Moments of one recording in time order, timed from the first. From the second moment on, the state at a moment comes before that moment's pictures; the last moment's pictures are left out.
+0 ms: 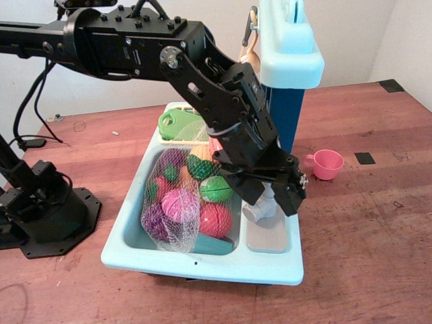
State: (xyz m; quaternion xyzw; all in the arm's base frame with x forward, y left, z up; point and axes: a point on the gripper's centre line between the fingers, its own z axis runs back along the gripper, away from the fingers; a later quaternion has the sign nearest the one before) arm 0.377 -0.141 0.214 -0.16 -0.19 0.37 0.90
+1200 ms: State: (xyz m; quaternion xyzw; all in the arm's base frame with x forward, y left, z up) arm 0.365 -0.127 0.179 -0.17 -0.20 0.37 0.89
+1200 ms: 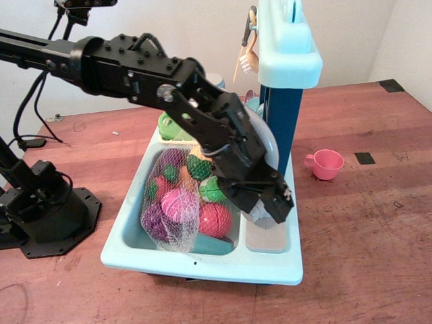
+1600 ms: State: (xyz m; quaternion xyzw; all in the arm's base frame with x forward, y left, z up) arm 0.333 -0.112 0.152 -0.17 -0.19 0.39 0.88
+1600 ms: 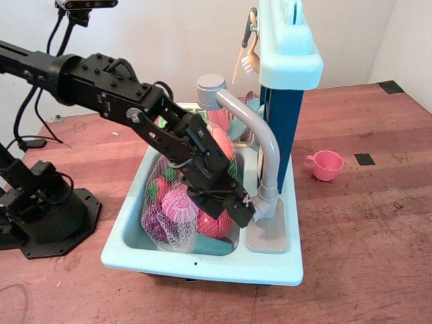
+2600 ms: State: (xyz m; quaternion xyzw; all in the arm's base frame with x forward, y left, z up) arm 0.285 -0.103 0.153 -0.17 -0.17 0.42 0.88
